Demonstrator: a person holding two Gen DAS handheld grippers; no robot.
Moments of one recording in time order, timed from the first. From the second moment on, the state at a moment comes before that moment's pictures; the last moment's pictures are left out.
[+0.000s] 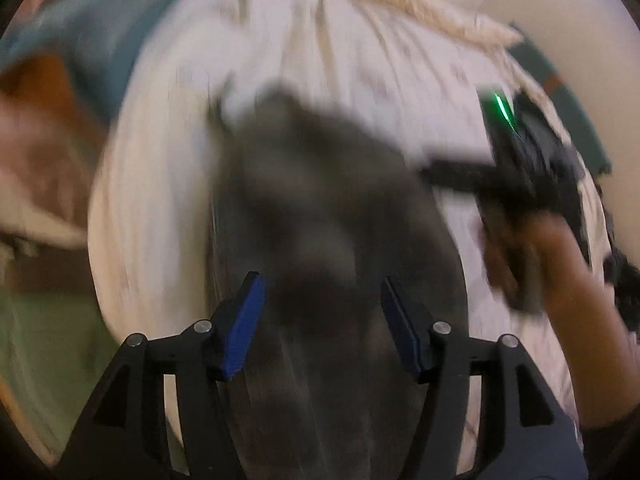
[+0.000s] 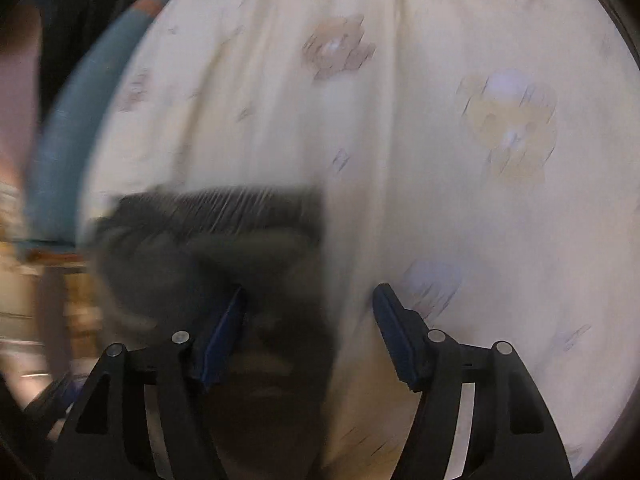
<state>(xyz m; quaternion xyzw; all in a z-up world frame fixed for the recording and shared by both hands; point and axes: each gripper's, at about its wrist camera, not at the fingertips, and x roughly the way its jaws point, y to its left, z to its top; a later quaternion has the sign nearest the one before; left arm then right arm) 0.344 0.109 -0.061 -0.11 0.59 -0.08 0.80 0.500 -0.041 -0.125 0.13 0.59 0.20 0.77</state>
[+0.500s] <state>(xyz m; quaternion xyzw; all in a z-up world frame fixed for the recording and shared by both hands) 0.179 0.147 -0.047 -0.16 0.56 0.00 0.81 0.271 -0.101 -0.038 0.11 0.53 0.29 0.79</state>
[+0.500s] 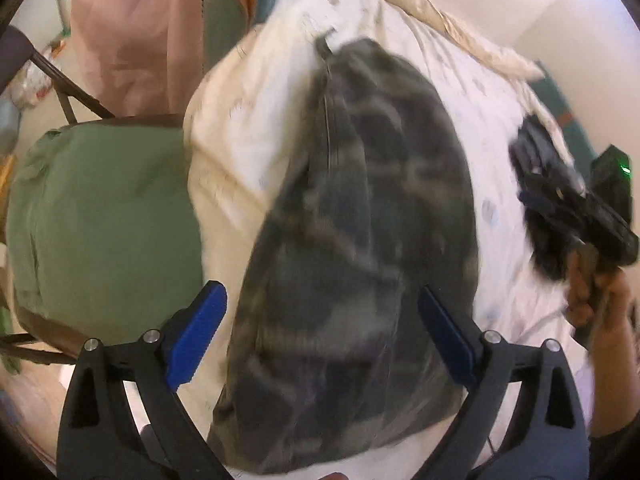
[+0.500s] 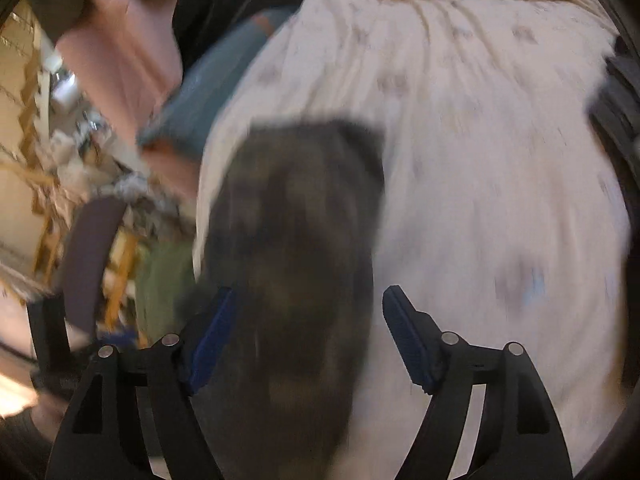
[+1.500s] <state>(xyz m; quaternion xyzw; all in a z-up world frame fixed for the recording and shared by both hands) 0.091 0.187 -0.137 -0.39 0.57 0.00 0.73 0.109 -0.133 -0.162 0.36 0.58 0.27 0.68</state>
